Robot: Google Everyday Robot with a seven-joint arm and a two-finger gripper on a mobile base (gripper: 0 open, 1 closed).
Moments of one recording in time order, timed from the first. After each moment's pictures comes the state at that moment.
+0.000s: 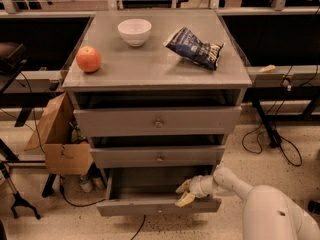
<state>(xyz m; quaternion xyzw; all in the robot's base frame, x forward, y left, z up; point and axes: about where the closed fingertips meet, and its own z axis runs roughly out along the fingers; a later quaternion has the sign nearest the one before) 0.621 -0.113 0.198 -0.59 0.69 0.24 0.33</state>
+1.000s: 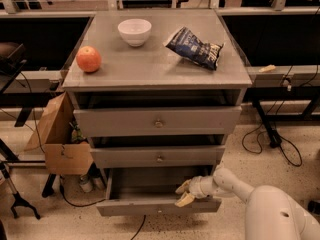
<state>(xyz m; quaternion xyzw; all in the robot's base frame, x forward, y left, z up) 0.621 -0.111 0.201 -0.58 0.70 0.24 0.34</state>
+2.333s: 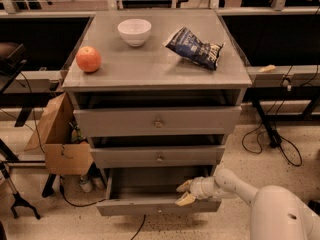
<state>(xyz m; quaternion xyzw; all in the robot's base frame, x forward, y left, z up) 0.613 -0.116 0.211 -0.58 0.71 0.24 0.34</state>
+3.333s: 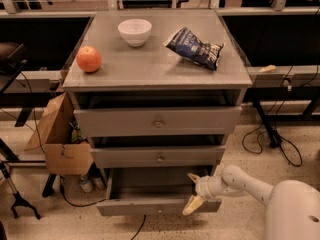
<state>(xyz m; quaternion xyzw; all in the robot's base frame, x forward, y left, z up) 0.578 -0.133 0.257 -0.56 0.73 0.26 0.30</state>
